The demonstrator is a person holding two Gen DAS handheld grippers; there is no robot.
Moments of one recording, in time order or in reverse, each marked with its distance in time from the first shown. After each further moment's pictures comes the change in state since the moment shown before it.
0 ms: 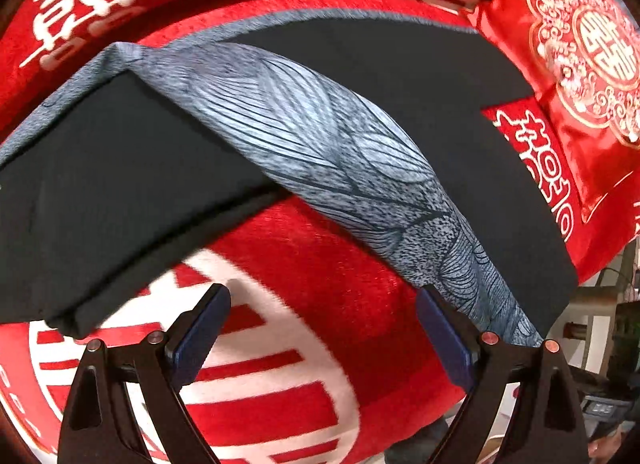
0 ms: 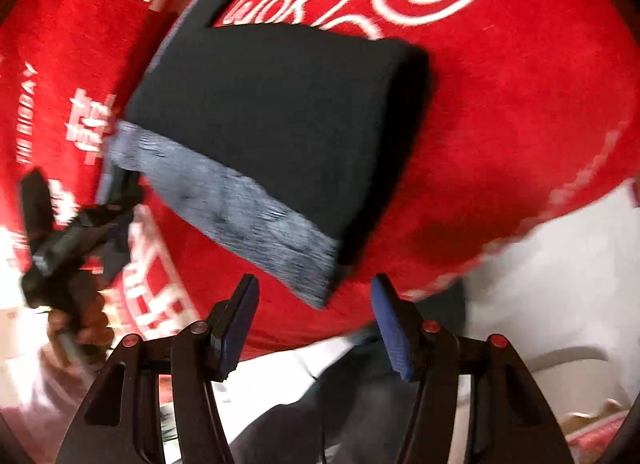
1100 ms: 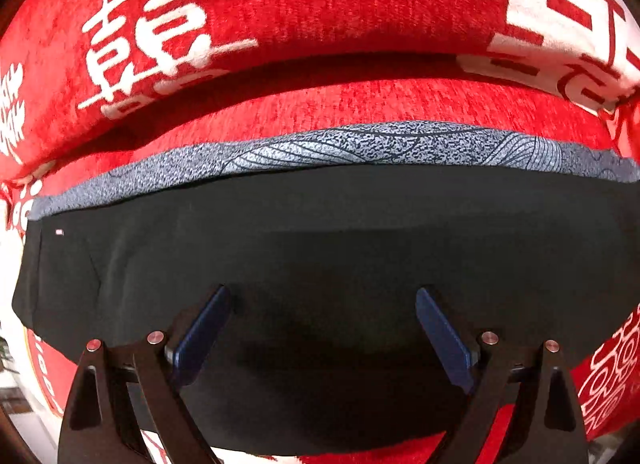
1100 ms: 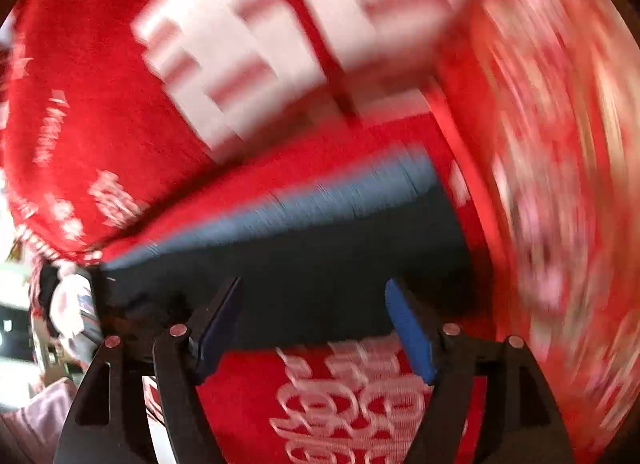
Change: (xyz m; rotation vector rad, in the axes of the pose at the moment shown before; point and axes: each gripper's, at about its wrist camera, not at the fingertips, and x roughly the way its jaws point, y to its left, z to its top) left arm 0.019 0.017 0.111 -0.271 -0.091 0.330; right arm -0.089 0.071 0.264 -0.390 -0.113 -0.153
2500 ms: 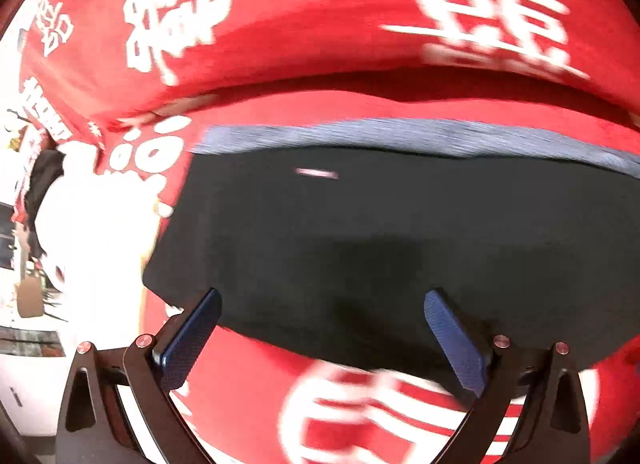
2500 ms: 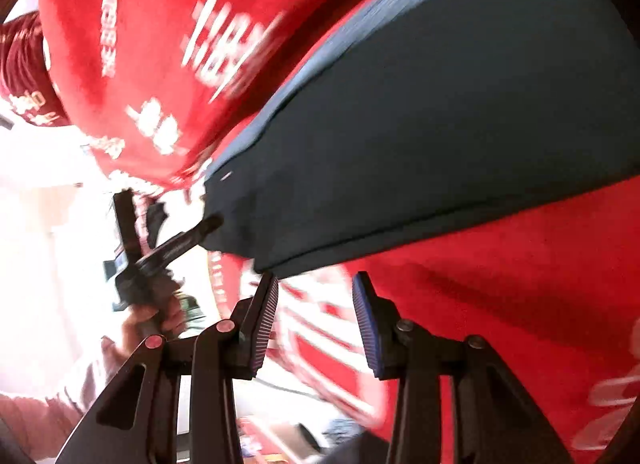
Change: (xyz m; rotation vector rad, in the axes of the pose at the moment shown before) left arm -0.030 0.241 -0.051 -0.125 0.041 0.298; right arm 0.151 0.205 -0.126 0.014 0.332 0.543
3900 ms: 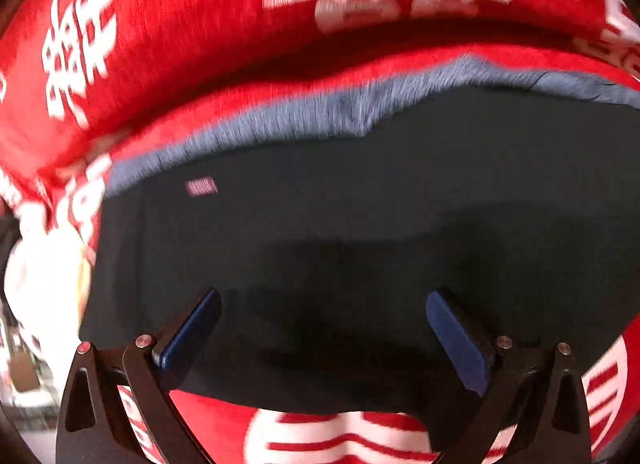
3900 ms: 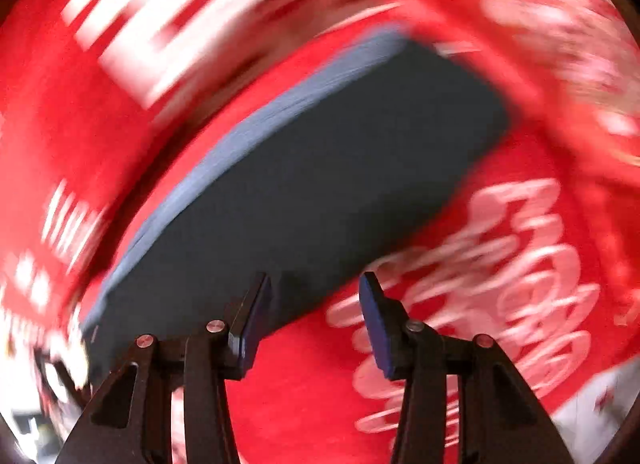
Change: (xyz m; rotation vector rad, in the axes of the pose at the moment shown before) left arm 0.034 -0.063 -0.011 0.170 -0.051 -0.153; right arm -0.155 -0.075 0.048 0.325 -0.472 -0.623
